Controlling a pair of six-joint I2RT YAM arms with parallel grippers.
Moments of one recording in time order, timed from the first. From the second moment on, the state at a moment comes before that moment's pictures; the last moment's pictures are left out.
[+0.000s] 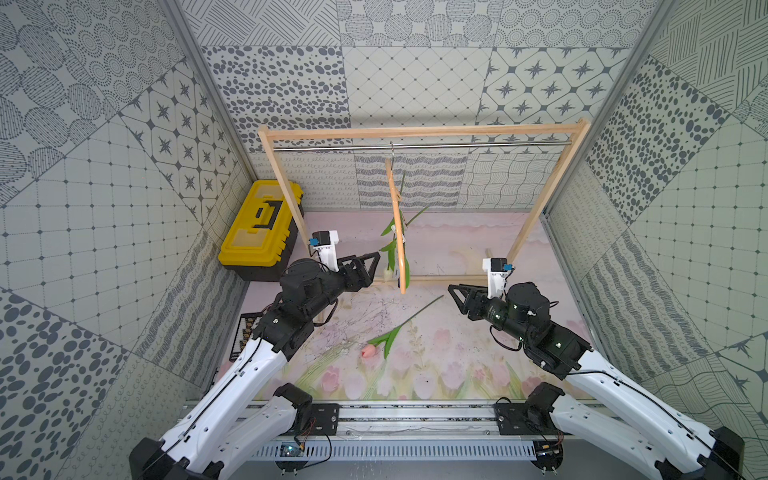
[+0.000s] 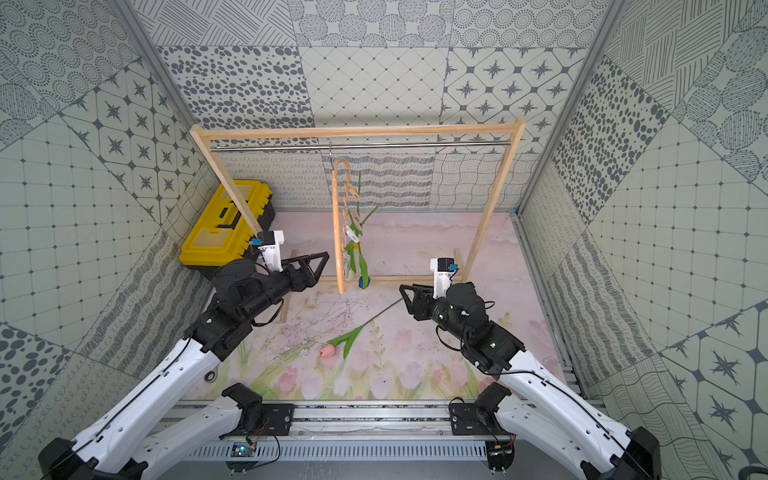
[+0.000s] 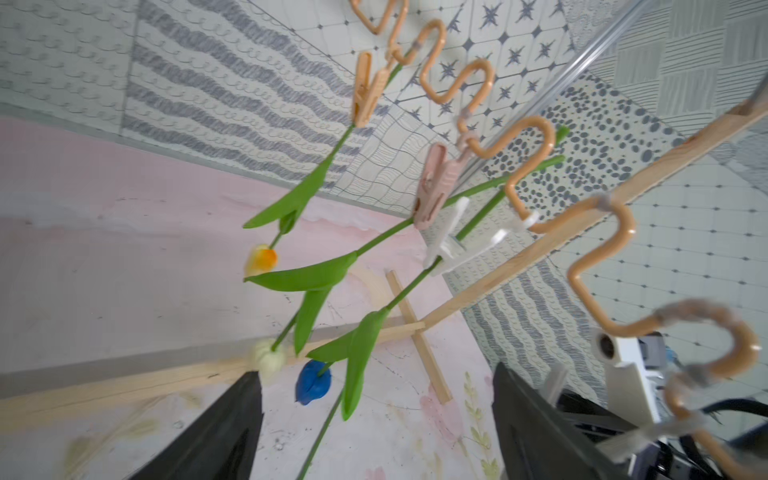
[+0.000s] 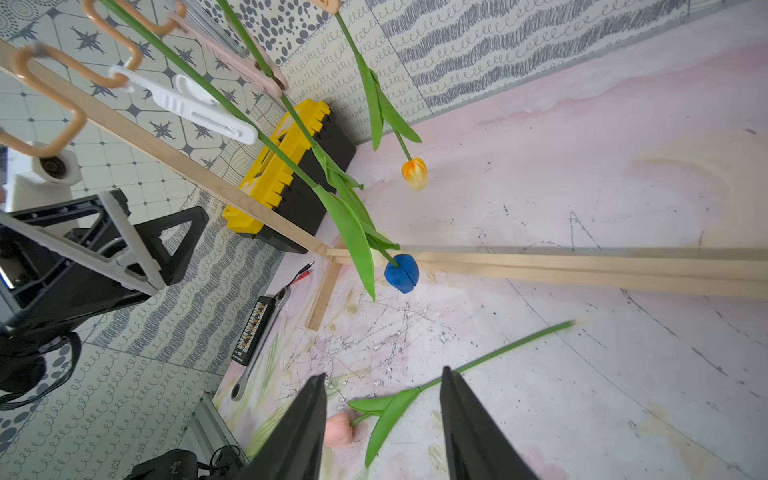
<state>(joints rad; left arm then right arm) -0.41 0.87 0.83 -0.16 0.07 -0.58 0.70 0.77 0.65 -0.19 0.00 0.67</state>
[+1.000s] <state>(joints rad) -0.71 1.24 0.58 -0.33 0.05 -0.61 0.67 0.81 0.69 -0.48 0.09 0.80</state>
